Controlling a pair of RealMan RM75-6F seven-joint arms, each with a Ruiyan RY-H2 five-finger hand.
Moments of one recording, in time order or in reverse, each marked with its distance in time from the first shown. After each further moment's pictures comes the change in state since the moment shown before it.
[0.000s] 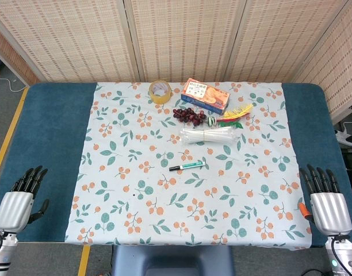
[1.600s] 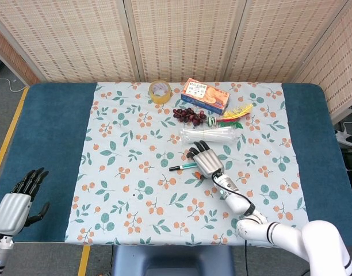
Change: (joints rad) left arm -0.002 0.052 0.022 -0.003 0.055 -0.003 -0.143; right arm 0.685 -0.696 0.286 0.729 0.202 -0.784 0.131
